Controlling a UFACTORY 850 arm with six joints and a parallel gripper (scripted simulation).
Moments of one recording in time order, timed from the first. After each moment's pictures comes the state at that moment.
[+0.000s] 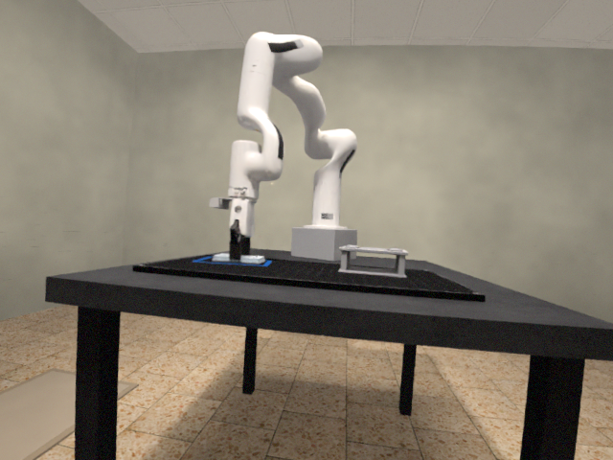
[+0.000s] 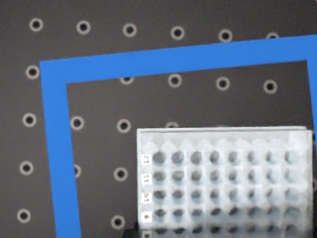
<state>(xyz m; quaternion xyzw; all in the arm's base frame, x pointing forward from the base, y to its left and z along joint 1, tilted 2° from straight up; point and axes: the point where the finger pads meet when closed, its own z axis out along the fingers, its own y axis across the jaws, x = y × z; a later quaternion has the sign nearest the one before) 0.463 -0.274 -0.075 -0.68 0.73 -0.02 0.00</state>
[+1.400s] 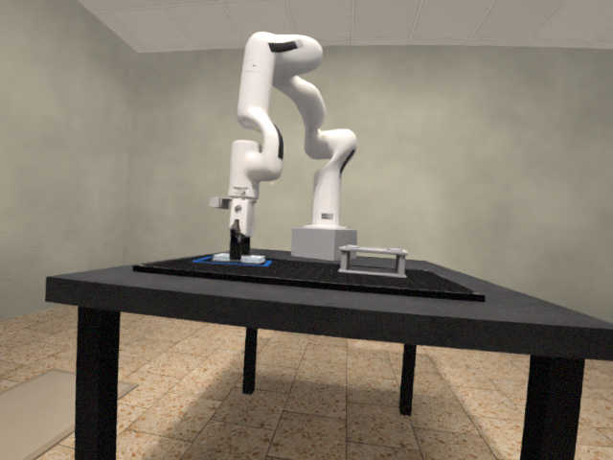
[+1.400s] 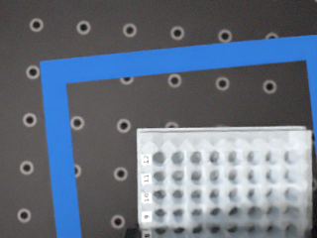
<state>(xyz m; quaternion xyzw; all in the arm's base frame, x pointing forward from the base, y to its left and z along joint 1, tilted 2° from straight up) 0.463 -0.274 -0.074 -0.68 0.73 -0.02 0.00</state>
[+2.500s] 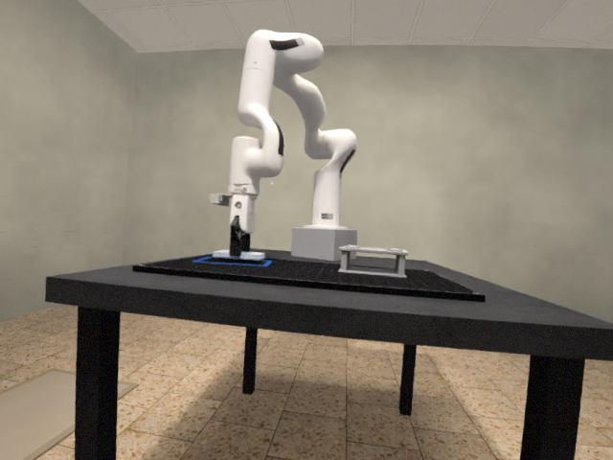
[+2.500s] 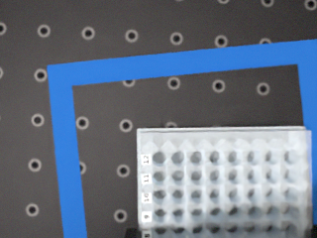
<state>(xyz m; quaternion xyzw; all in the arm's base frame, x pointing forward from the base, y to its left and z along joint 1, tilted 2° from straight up) 0.463 -0.274 -0.064 -0.68 0.73 -0.02 0.00</state>
